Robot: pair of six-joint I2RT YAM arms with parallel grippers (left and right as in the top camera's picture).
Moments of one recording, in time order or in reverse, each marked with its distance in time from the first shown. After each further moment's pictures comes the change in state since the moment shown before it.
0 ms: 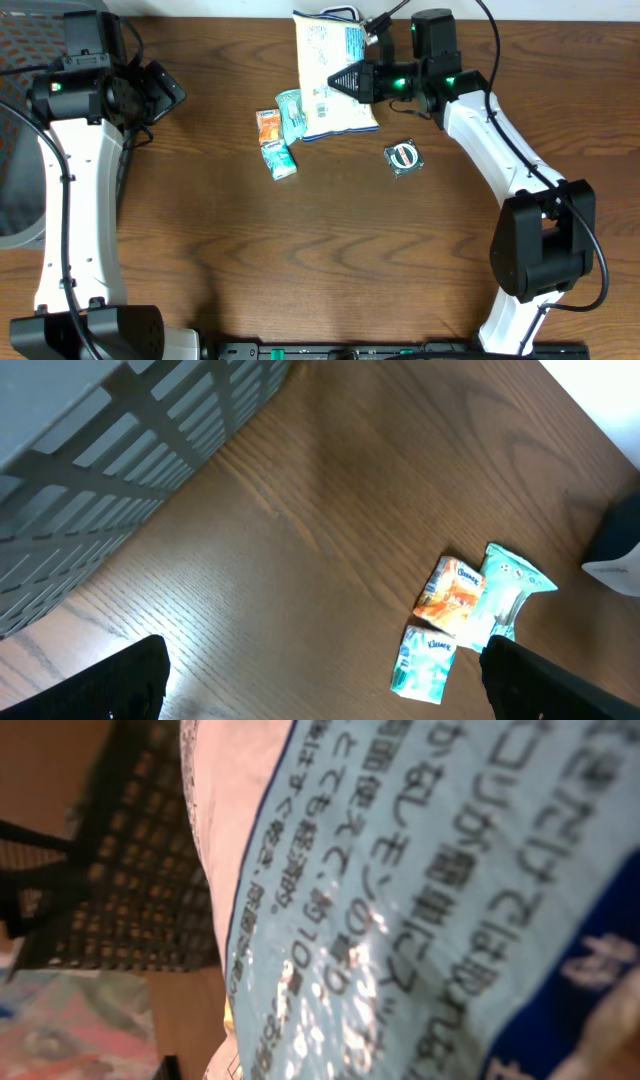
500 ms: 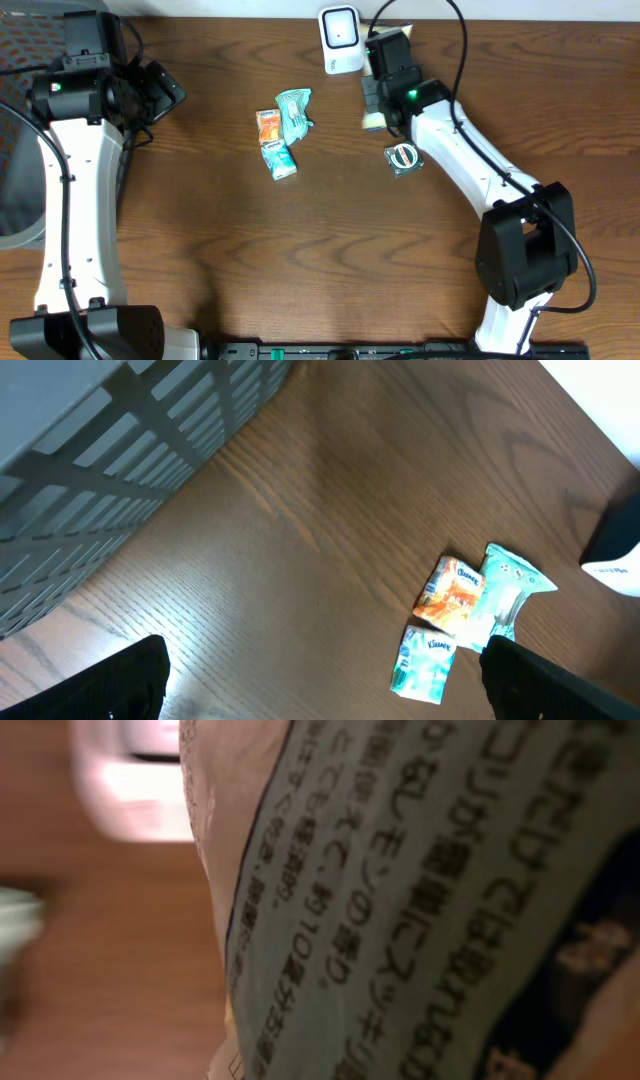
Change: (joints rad) left arm 0.000 0.000 0.000 0.000 0.000 0.000; right arm 0.146 0.000 -0.001 -0.151 1.312 -0.249
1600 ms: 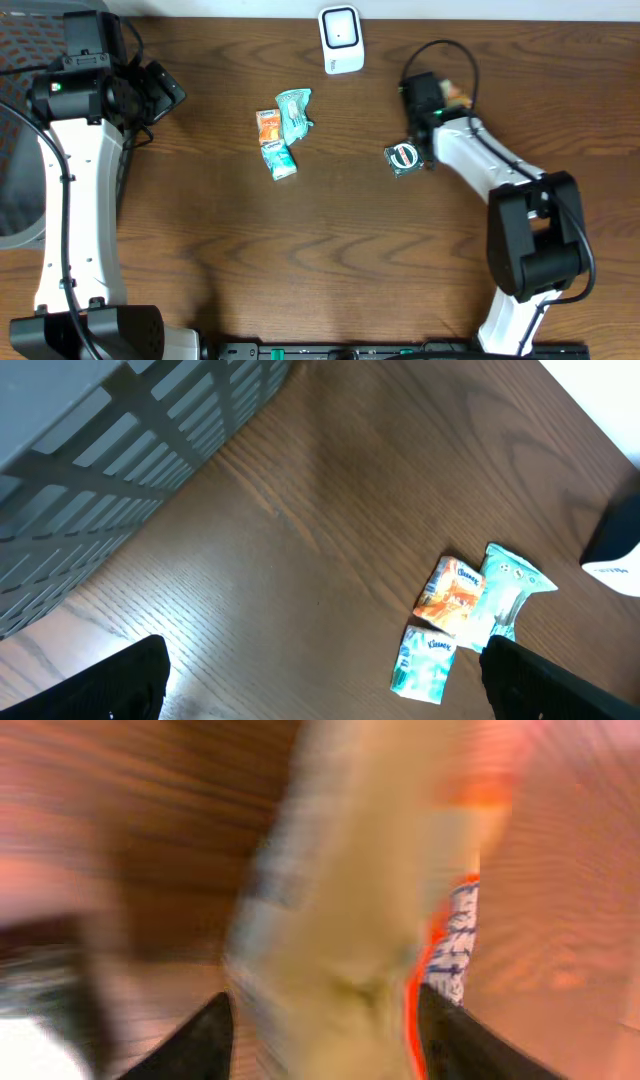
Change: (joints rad) left arm 0.000 0.000 0.000 0.000 0.000 0.000; right arm -0.106 0.008 -0.256 -0.111 0.104 -0.180
